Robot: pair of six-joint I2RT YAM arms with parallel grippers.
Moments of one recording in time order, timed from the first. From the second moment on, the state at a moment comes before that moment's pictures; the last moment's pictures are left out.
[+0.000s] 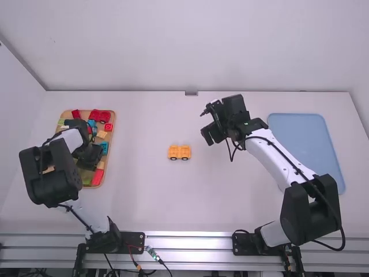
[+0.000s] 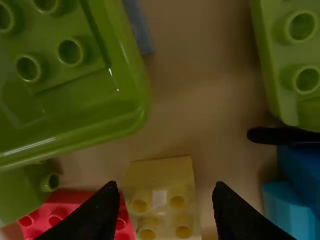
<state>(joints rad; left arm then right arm) 0.44 1.87 1.09 -0.71 -0.10 -0.98 0.36 1.59 1.17 -0.50 -0.17 -0.26</state>
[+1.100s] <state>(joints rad) 0.44 1.87 1.09 -0.72 -0.10 -0.97 0.36 1.59 1.17 -0.50 -0.17 -0.26</state>
